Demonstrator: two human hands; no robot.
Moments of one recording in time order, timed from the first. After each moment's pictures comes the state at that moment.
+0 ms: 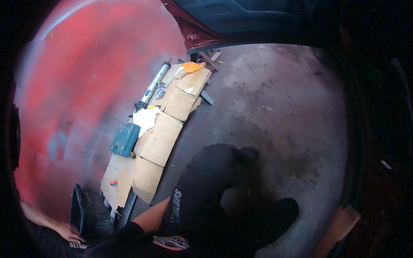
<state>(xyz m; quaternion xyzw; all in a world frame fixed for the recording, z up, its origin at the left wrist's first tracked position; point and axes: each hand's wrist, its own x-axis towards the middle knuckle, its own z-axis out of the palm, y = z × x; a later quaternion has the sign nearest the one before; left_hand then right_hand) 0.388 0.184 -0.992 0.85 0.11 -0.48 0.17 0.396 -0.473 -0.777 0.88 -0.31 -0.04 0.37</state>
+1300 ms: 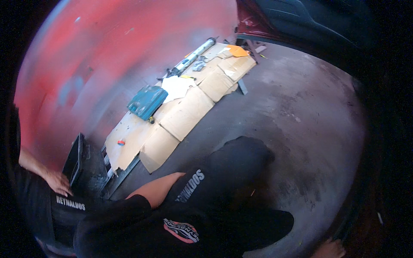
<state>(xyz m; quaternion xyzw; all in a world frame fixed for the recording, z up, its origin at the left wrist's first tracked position) 0.399 0.190 -0.990 0.88 0.10 -0.44 0.17 0.394 -0.433 -0.746 0.89 -0.28 0.01 0.36</state>
